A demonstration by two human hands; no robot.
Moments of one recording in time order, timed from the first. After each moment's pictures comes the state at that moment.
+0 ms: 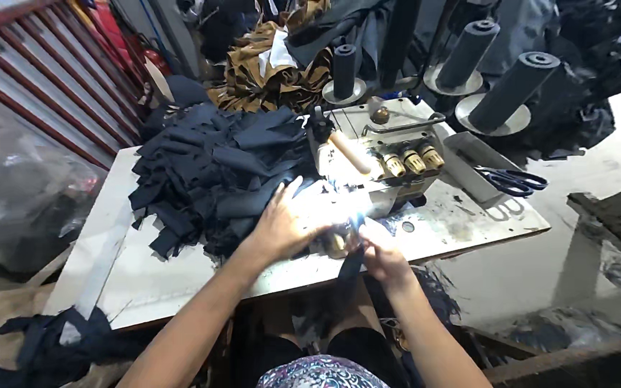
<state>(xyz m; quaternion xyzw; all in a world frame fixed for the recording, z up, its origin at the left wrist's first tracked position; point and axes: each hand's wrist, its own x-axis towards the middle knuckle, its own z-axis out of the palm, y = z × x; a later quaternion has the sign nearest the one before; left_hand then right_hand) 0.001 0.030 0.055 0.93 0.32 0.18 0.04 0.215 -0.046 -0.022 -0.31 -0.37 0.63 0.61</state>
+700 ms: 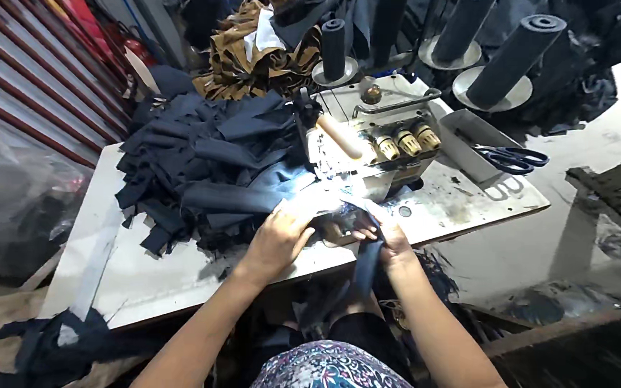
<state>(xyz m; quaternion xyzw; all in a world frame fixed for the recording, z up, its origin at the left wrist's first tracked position) -0.008 -0.001 0.016 0.92 0.30 0.25 -0.02 0.237 -0.035 -0.040 -0.20 -0.30 0.70 0.62</state>
